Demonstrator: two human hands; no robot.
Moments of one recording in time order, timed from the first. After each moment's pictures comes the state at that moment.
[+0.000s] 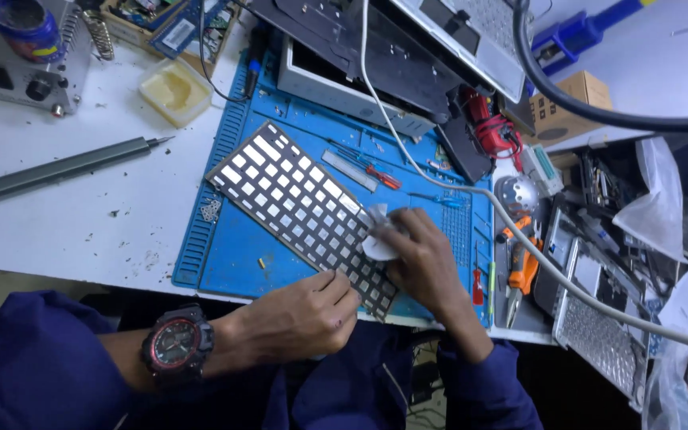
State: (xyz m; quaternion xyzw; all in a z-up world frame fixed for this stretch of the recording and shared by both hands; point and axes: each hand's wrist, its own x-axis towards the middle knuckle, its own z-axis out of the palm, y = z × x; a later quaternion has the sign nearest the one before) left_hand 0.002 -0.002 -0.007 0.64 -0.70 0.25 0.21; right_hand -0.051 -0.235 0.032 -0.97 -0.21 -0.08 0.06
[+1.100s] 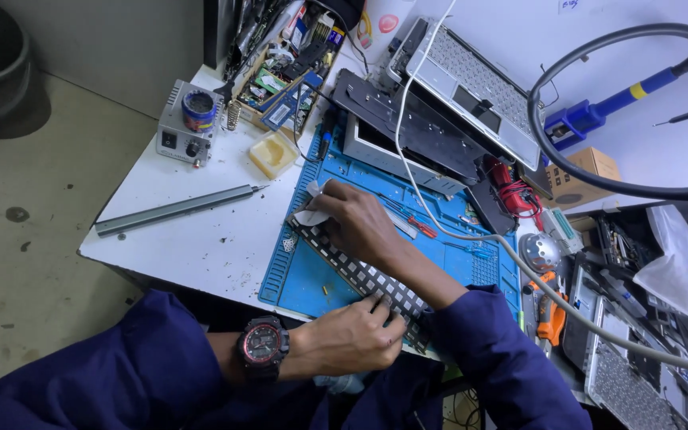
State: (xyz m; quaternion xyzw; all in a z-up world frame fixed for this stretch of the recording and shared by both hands) left_hand 0.002 0.013 -0.001 0.65 -0.69 0.24 0.19; right_hand 0.100 -0.126 0.026 -0.95 -0.28 -0.07 0.09
